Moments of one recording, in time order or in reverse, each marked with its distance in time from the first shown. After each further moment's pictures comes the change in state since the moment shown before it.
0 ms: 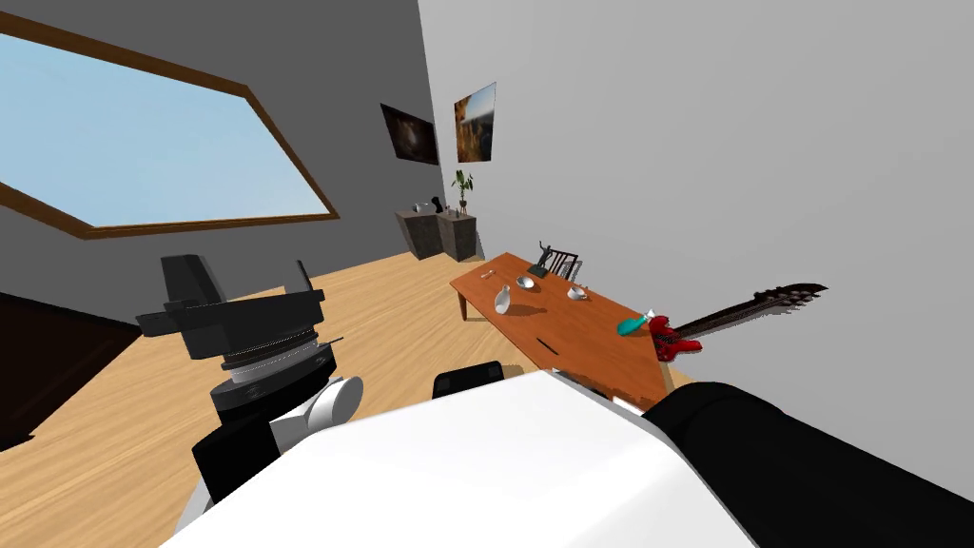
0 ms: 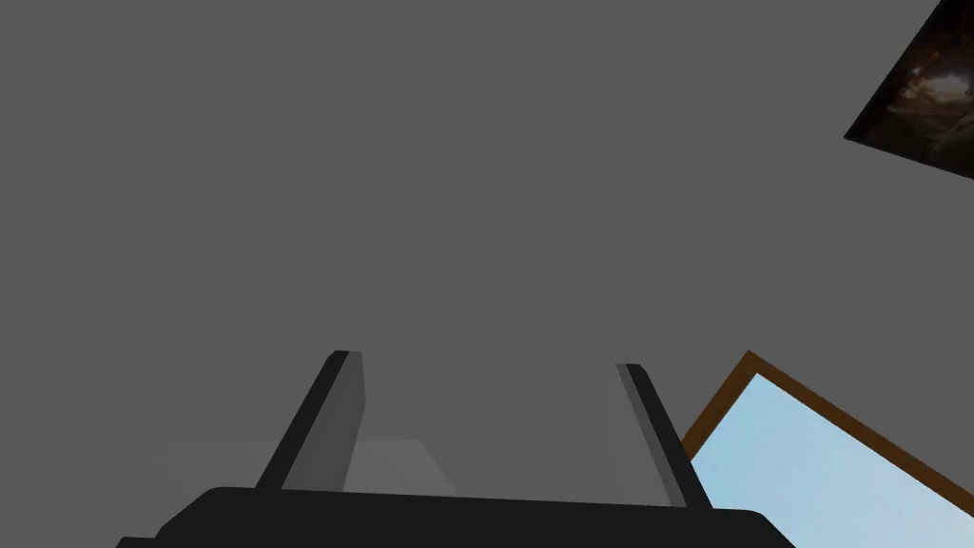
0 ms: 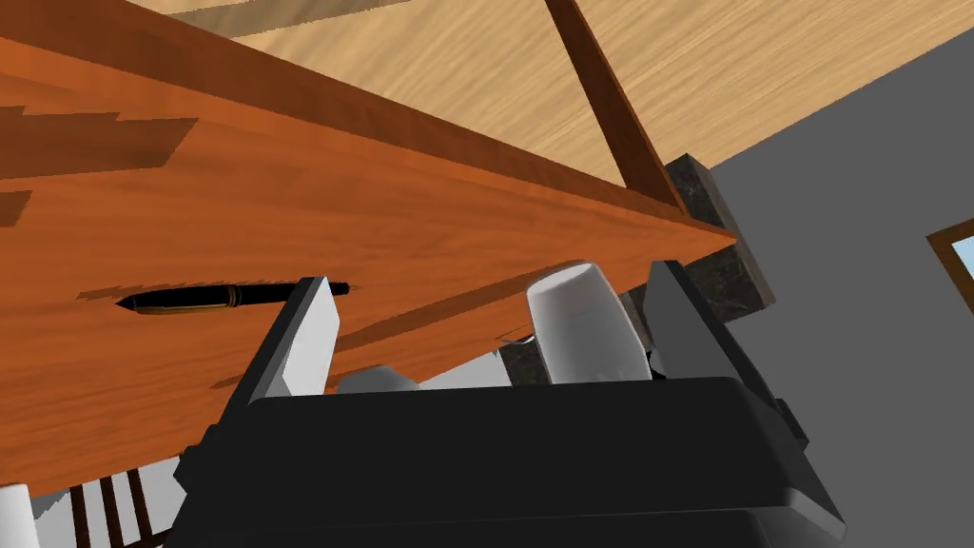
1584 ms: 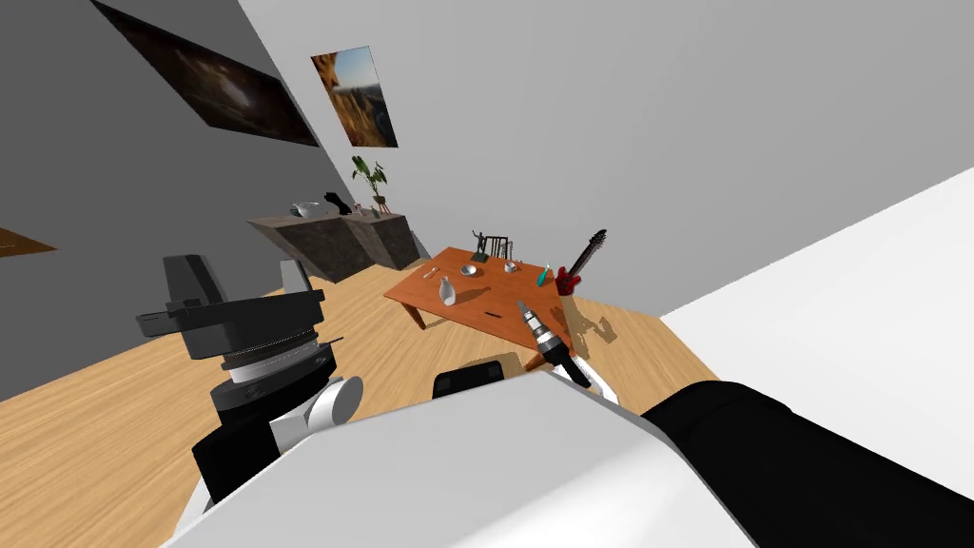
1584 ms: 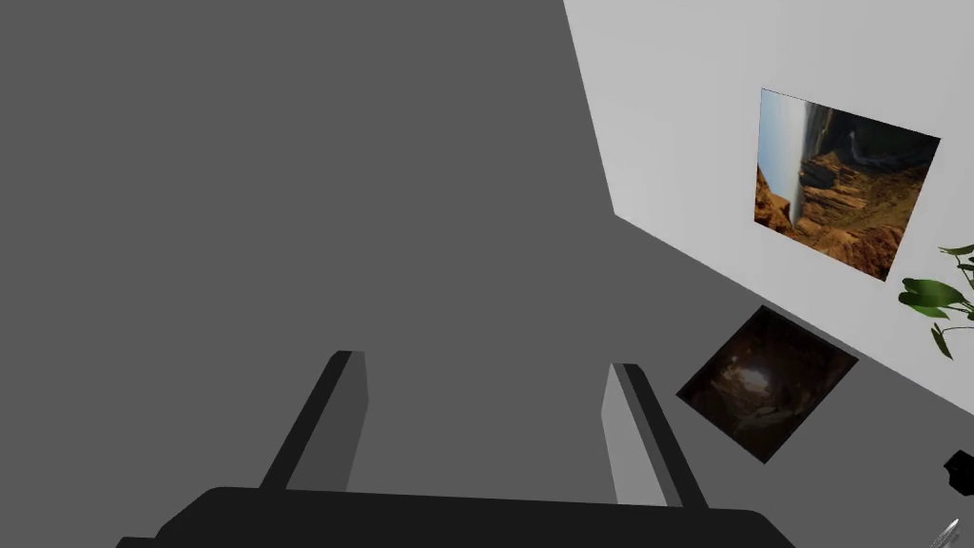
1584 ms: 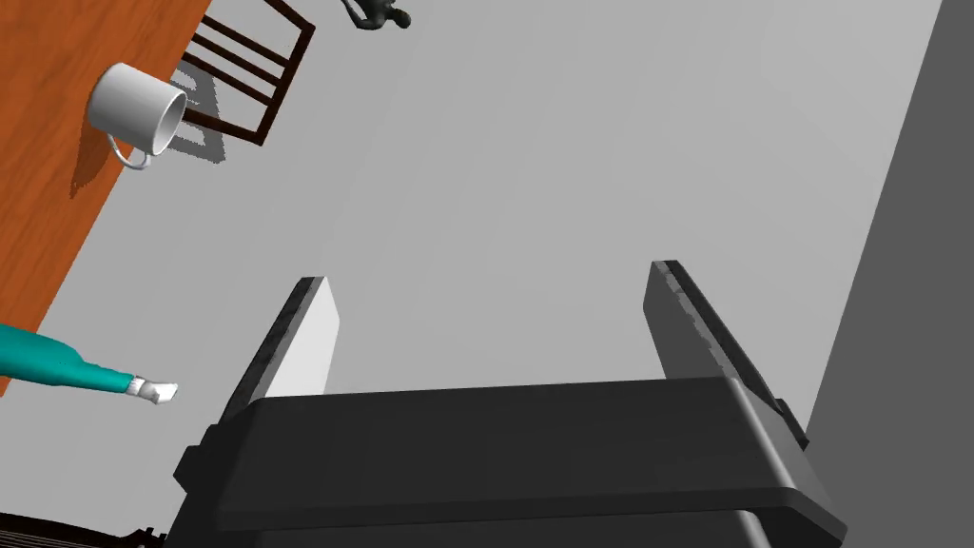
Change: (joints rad) left arm 0.000 0.000 0.000 0.000 0.000 0.000 0.000; right arm -0.127 0.439 -0.251 -0.419 -0.202 -0.102 -0.117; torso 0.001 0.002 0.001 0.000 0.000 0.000
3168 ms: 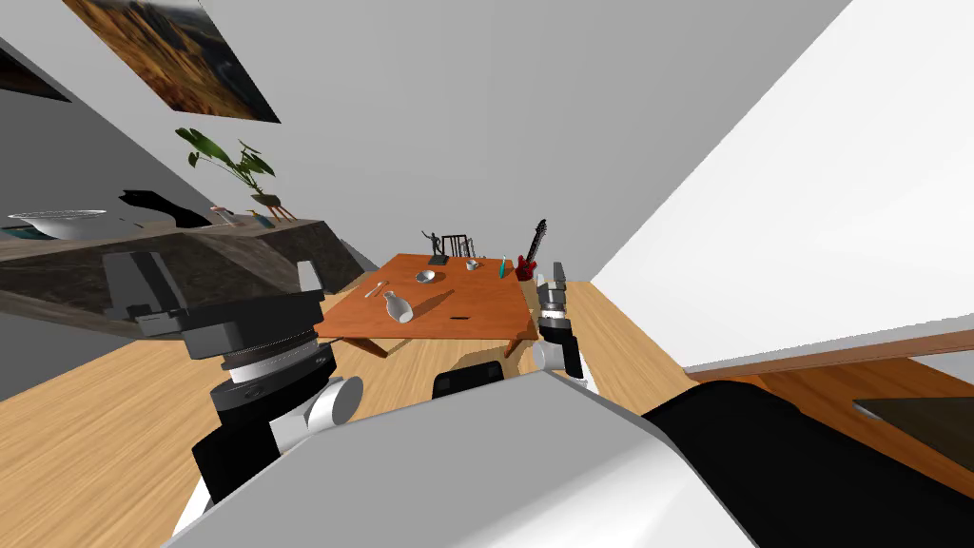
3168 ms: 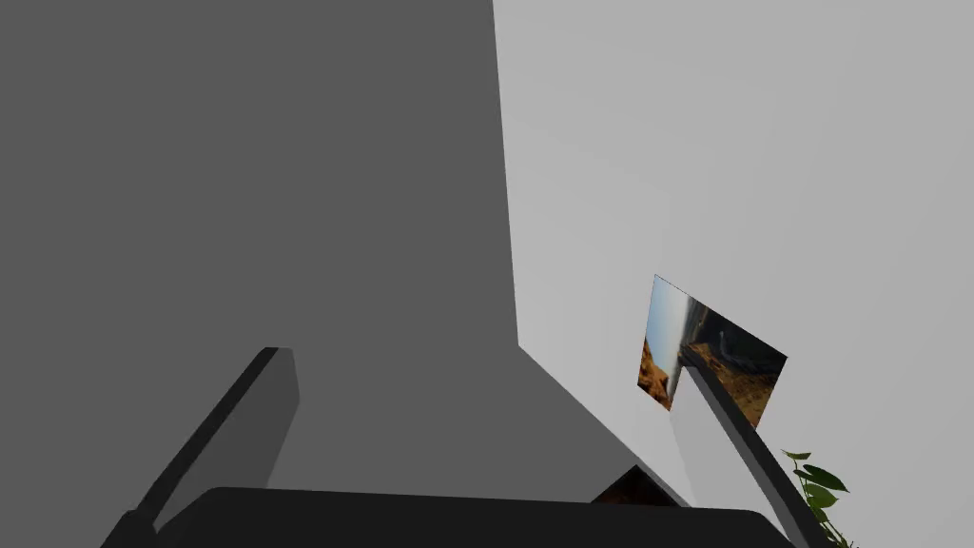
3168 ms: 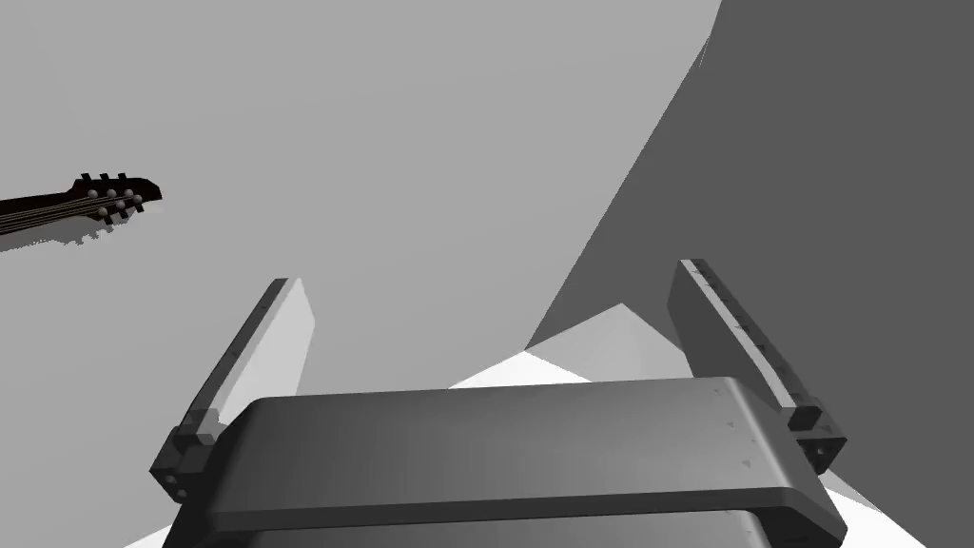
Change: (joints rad) left arm 0.000 0.000 0.000 0.000 0.000 0.000 0.000; right arm -0.096 0.454 -0.154 -0.268 -0.163 -0.057 -0.078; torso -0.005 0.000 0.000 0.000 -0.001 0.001
